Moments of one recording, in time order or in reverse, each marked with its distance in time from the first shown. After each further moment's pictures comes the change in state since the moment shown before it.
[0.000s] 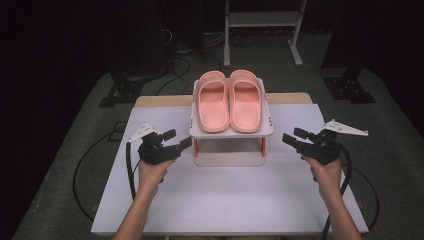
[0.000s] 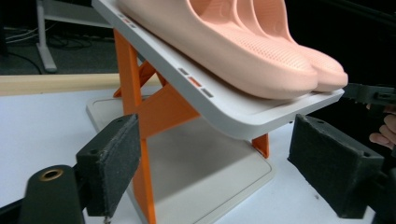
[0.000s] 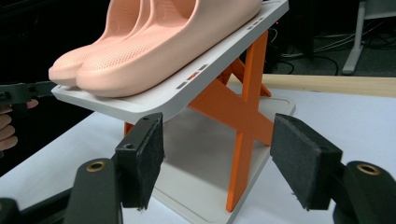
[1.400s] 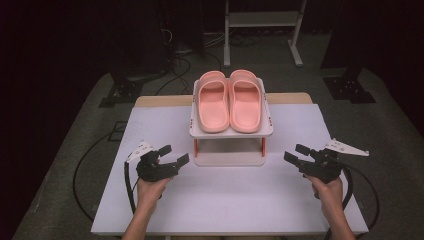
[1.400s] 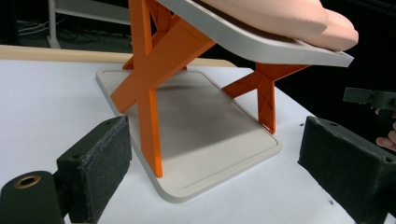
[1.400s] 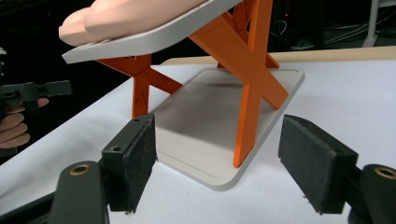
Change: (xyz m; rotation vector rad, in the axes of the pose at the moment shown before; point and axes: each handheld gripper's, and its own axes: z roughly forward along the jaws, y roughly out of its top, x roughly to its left) left arm 0.001 -0.048 -0.017 -0.008 0.024 -0.013; right arm -0.005 -0.049 -0.014 0.002 0.039 0.015
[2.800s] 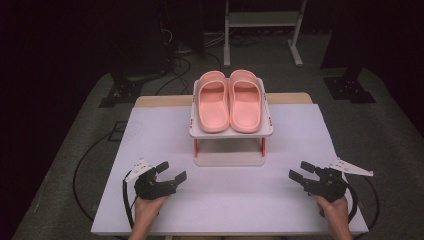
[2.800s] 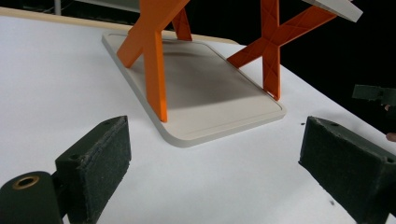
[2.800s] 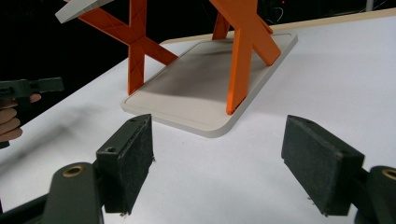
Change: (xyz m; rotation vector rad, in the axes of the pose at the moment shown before) left arm -0.001 -0.044 -0.019 0.033 0.031 -0.002; right arm -0.006 -0.047 -0.022 0.022 -0.013 0.012
